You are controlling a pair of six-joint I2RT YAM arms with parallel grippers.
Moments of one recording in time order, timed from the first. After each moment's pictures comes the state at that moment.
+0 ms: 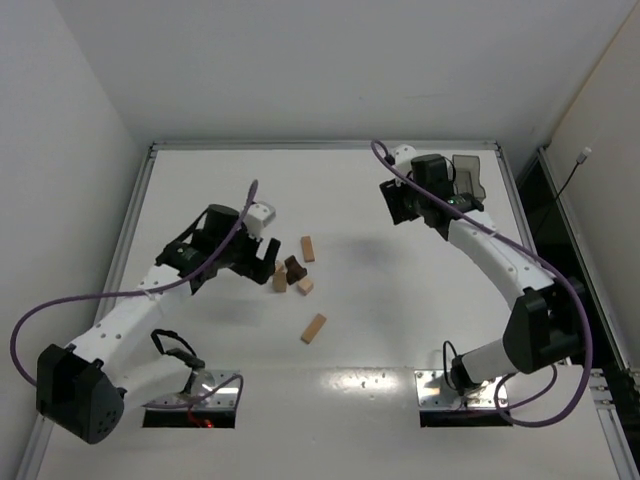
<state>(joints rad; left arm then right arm) -0.37 1.08 0.86 -0.52 0.14 0.07 0.33 1.48 1.15 -0.35 0.02 -0.19</state>
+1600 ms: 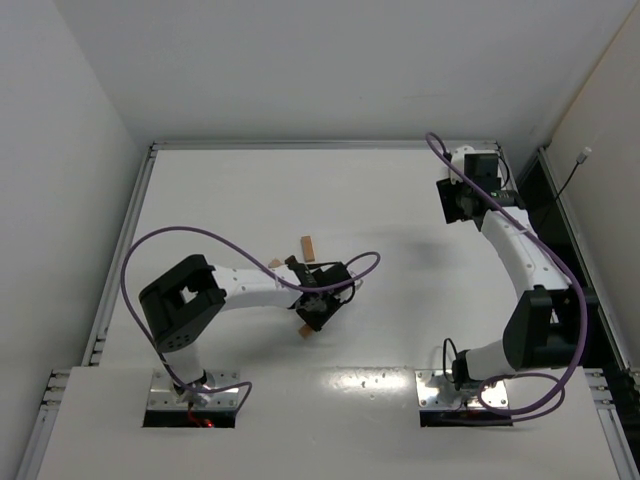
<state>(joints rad) -1.03 1.74 1.01 -0.54 -0.07 -0.25 0.01 1.45 1.14 -0.49 0.16 -0.29</state>
